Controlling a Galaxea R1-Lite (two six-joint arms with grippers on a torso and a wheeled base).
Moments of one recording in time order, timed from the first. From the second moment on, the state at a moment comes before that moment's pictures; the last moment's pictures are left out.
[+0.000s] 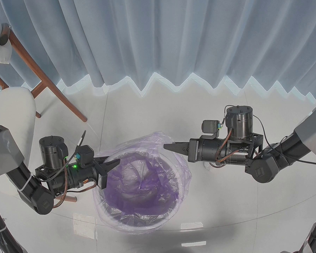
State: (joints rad) left arm -0.29 1.95 -0.45 -1.21 -0.42 0.23; right arm 0.56 2.05 -1.00 -0.72 0.50 0.40
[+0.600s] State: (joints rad) left arm -0.29 1.92 -0.38 -1.30 -0.42 0.22; right arm 0.51 2.09 -1.02 -0.74 0.50 0.43
